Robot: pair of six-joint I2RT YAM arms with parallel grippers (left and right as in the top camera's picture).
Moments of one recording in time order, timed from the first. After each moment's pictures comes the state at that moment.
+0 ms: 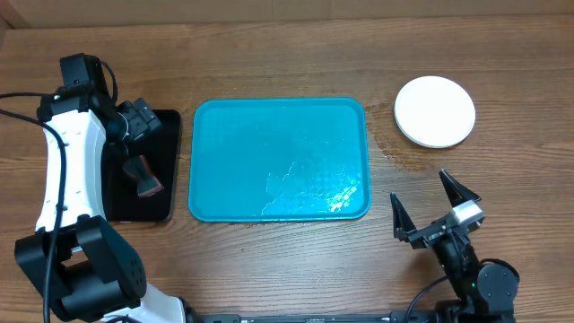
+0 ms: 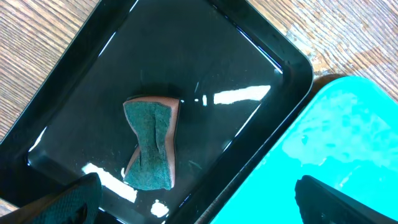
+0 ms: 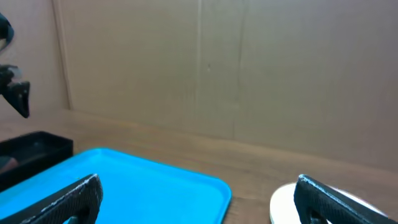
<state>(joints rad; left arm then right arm) 0.28 1.76 1.50 -1.02 -0.01 -0.39 0.07 0.01 0.02 0.12 -0.34 0.04</state>
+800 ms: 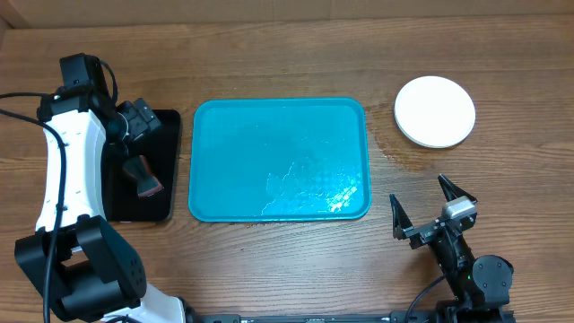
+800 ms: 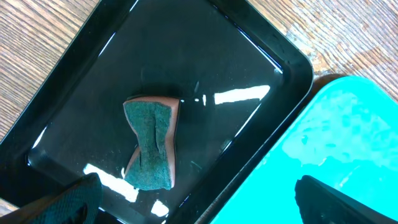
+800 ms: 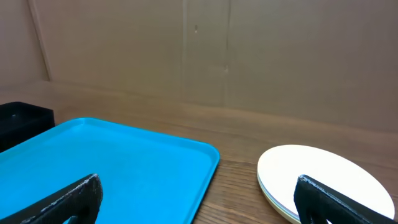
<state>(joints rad) 0.28 1.76 1.50 -1.02 -0.01 -0.39 0.07 0.01 0.02 -0.01 -0.29 -0.01</state>
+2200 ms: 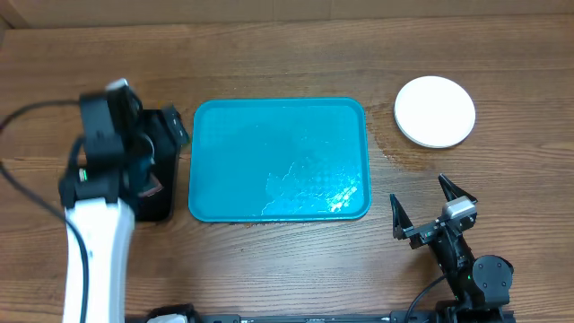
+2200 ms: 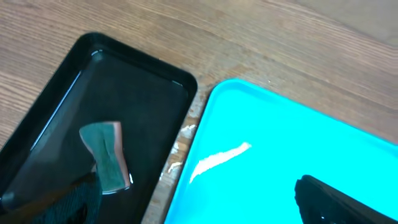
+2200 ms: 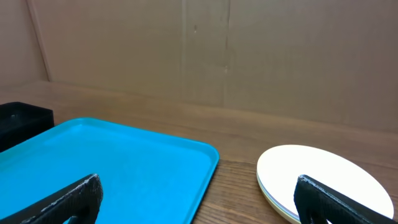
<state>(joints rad) 0.11 1.20 1.11 -0.73 -0.01 -0.32 0.07 0.01 0.02 -0.01 -0.29 -0.01</state>
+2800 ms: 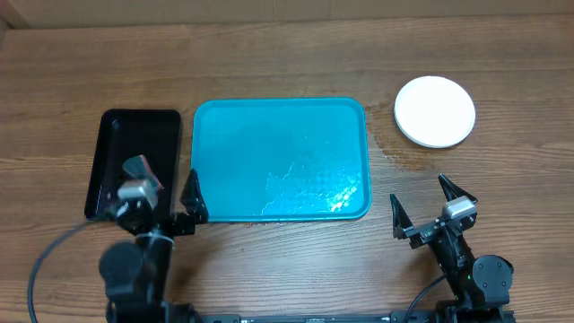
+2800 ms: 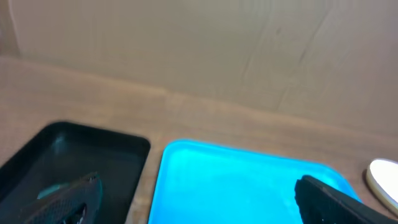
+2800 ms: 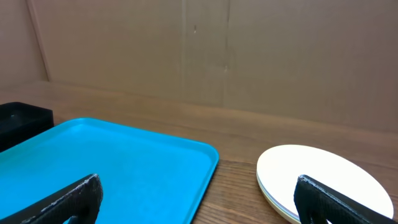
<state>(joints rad) 0.11 0.27 0.33 -0.19 0.14 -0.23 0.07 0.01 0.02 -0.01 -0.29 -0.01</state>
